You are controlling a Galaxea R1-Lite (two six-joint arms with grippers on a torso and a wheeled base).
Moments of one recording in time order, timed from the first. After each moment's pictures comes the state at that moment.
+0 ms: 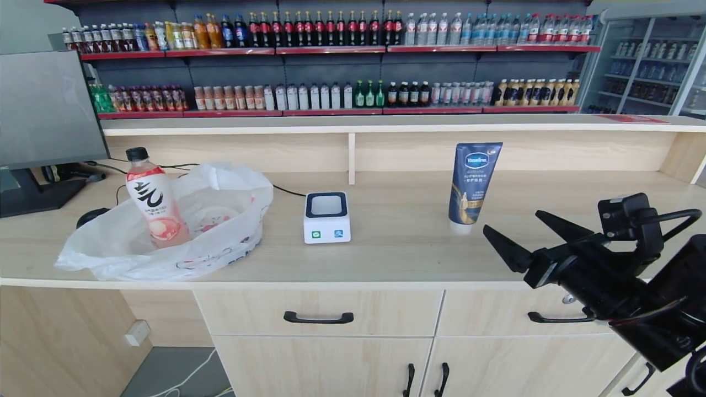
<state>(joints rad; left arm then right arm) 0.00 0.00 0.00 0.00 0.00 -0.01 0.32 1.72 -0.26 -1.57 0.01 -0.03</state>
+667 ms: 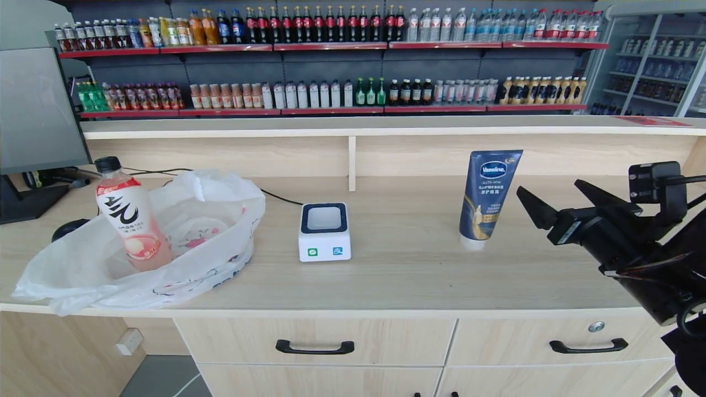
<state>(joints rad) 0.00 0.00 0.00 0.00 0.00 -0.01 0.15 1.75 -0.40 -1.57 0.01 -0.03</state>
